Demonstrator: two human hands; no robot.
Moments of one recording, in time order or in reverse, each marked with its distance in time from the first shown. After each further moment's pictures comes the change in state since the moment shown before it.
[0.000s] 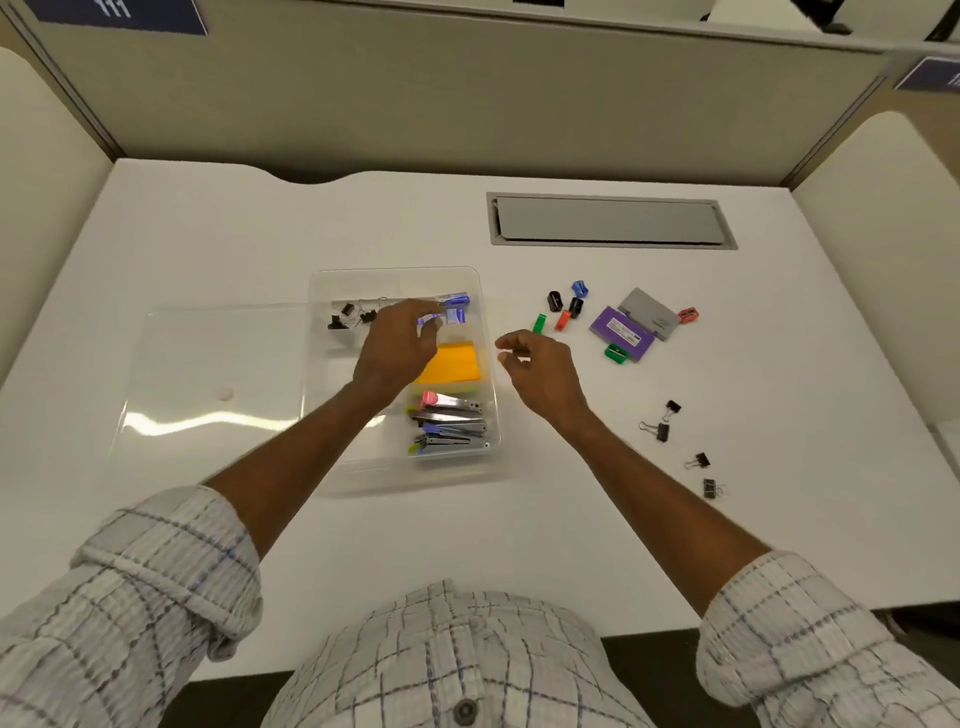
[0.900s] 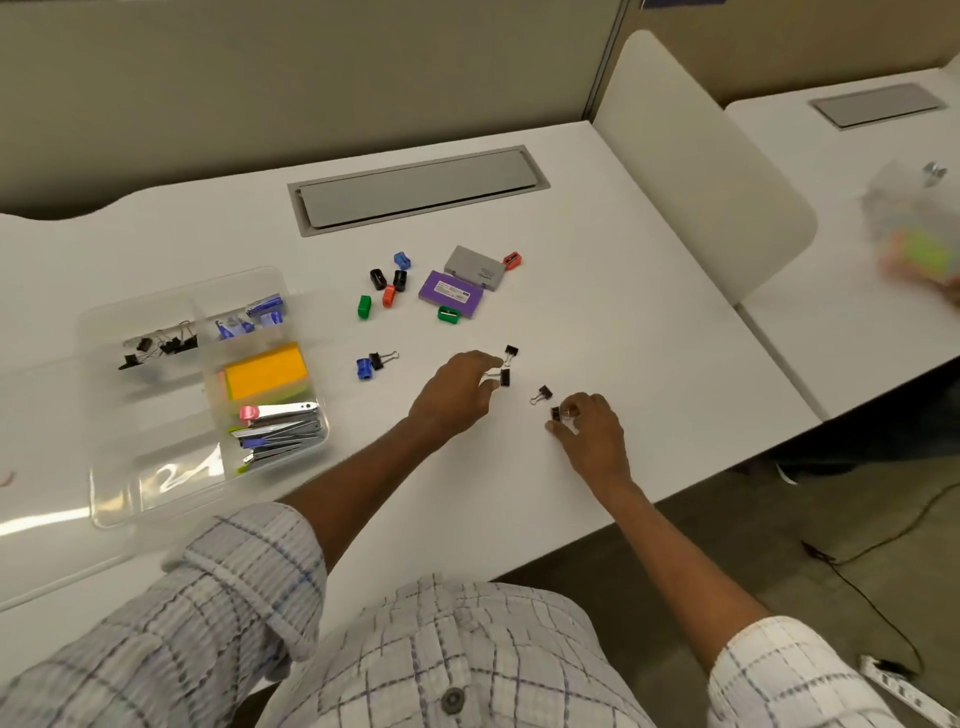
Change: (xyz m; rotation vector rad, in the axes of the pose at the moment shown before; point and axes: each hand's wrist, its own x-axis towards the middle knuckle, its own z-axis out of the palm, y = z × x) left_hand -0.076 0.145 0.222 0.139 -0.558 0.313; right_hand -0.166 0.220 -0.134 -0.177 0.312 0.378
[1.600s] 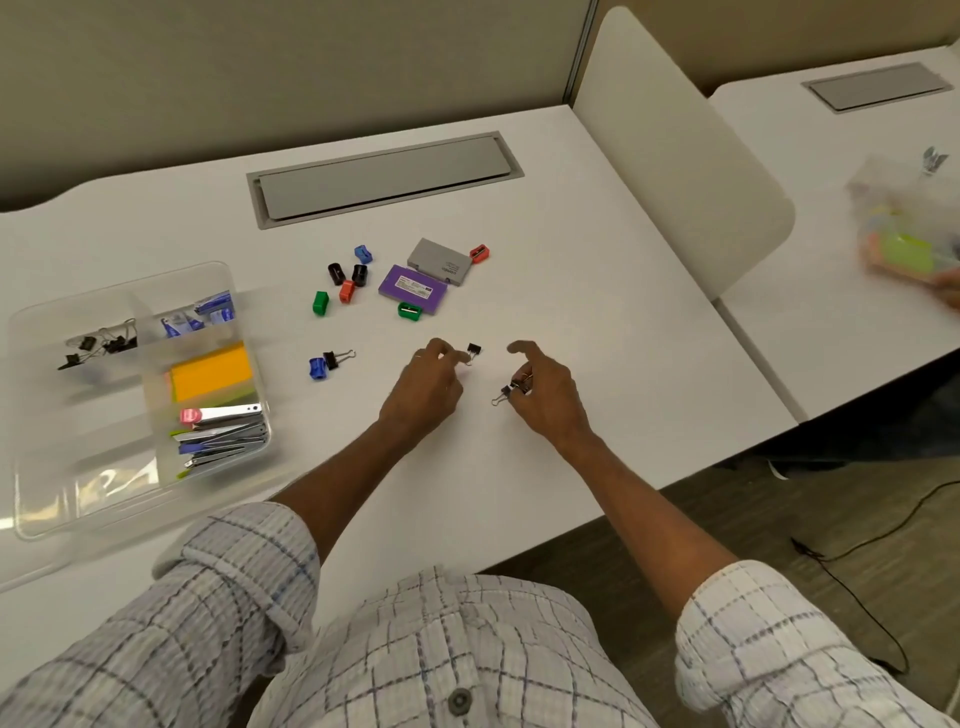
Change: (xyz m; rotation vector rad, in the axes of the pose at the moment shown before) left_hand 0.031 0.002 0.036 0.137 0.074 -0.031; right_hand 0.056 -0.017 -0.021 0.103 -0.104 -0.156
